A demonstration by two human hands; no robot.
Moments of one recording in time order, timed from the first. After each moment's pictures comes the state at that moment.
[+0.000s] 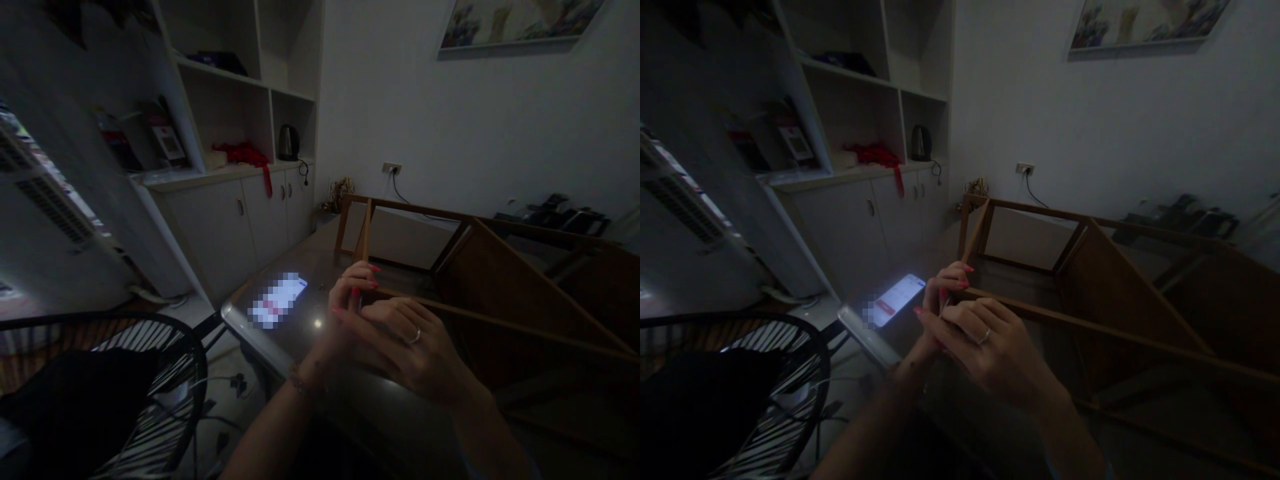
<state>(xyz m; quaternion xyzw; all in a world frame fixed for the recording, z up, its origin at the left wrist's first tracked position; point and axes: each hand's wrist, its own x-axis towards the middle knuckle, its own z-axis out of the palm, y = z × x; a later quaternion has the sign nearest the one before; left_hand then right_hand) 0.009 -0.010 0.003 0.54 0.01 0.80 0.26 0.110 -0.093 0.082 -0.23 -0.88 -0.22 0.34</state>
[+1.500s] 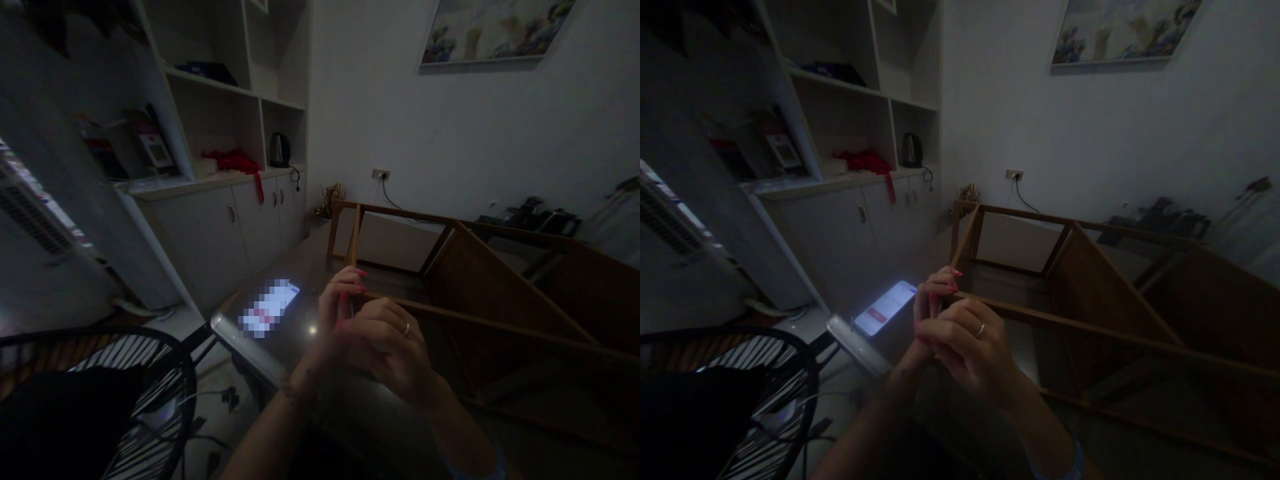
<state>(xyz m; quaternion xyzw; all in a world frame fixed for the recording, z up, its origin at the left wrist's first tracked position) 0.005 -0.023 0.004 0.55 0.05 0.79 0.28 0.095 -0.088 0.064 -0.21 -0.82 -0.04 0.52</state>
